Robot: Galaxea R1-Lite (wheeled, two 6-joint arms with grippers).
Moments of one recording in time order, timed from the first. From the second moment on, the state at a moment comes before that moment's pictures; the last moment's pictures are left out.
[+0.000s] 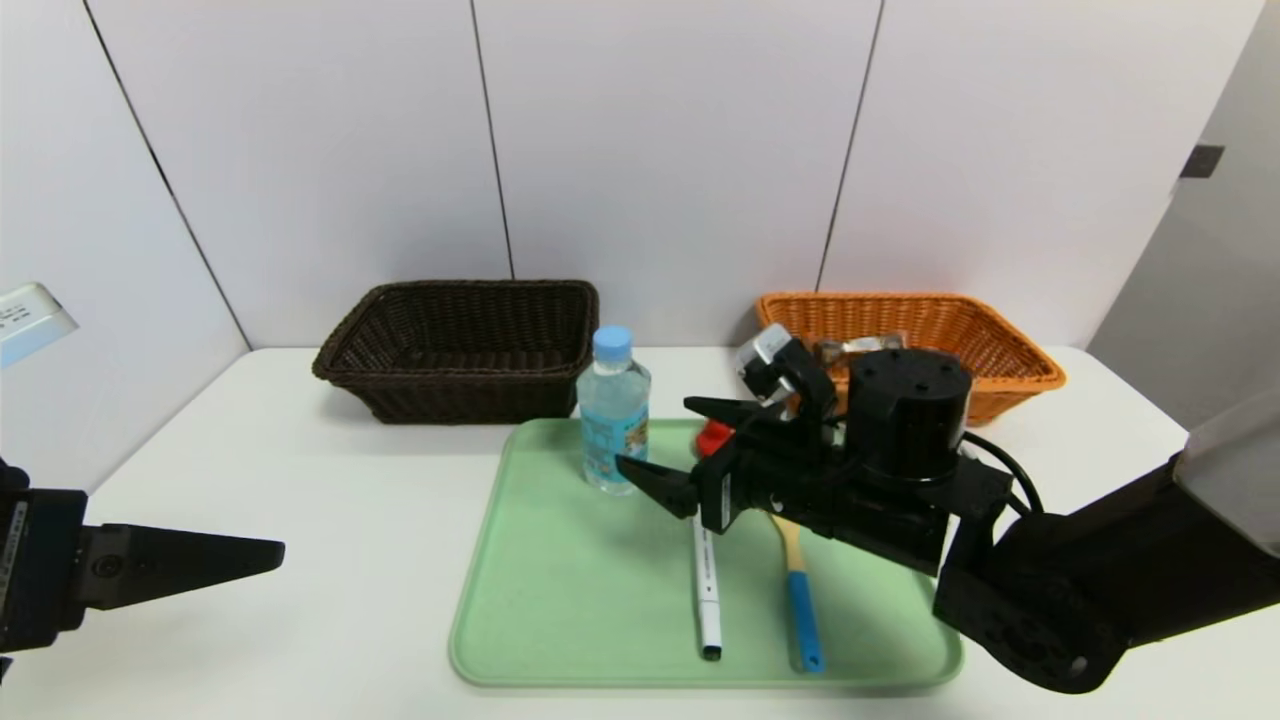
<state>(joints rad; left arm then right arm) -0.21 1.09 -1.06 0.68 -0.27 -0.20 0.66 1.96 -0.78 -1.06 0.24 0.01</state>
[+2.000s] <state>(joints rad) -0.22 1.12 -1.05 0.67 -0.27 -0.20 0.68 2.25 -1.11 -1.03 0.24 -0.01</state>
